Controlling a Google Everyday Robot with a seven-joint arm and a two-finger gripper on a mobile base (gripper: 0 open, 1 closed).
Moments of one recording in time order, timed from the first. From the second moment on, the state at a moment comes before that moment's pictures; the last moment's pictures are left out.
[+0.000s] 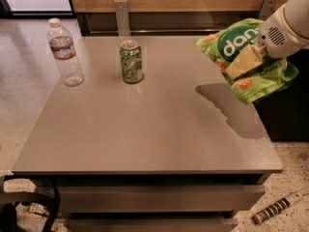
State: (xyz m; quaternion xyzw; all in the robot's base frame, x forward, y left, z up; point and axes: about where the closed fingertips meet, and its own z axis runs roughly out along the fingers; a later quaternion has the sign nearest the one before) arm 0.557 -0.221 0.938 -0.29 0.92 0.05 0.24
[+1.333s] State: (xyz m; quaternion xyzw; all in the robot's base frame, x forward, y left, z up) arm 0.496 -0.062 0.981 -0.46 0.81 0.12 0.35
